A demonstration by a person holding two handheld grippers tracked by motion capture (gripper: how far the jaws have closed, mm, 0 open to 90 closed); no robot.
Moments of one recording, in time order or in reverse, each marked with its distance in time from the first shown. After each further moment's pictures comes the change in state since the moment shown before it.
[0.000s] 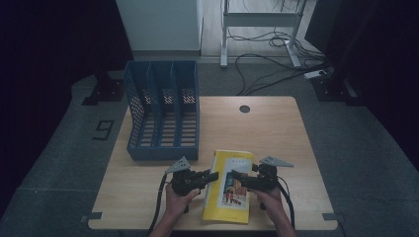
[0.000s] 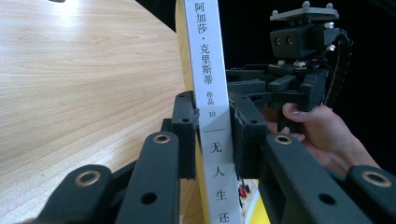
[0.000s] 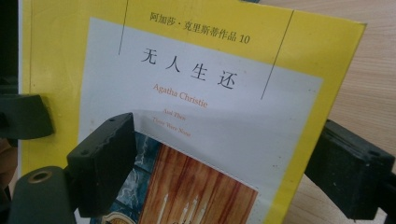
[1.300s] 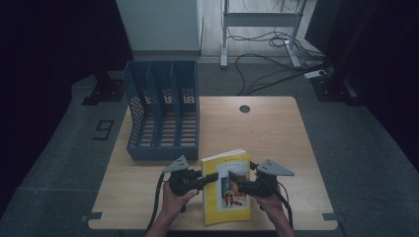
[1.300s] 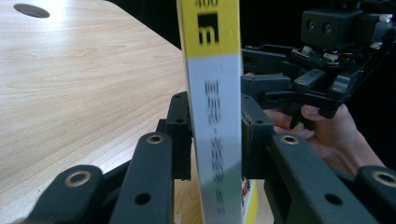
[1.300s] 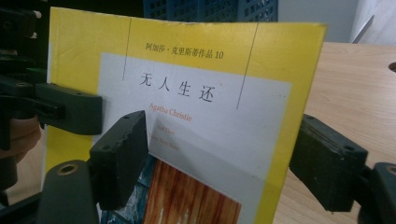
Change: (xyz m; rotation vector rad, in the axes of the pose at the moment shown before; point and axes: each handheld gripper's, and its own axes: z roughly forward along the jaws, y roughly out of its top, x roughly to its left) left arm -0.010 0.012 -0.010 0.015 -0.029 0.074; right arm 0.041 0.009 -0.021 -0.123 -0.002 -0.240
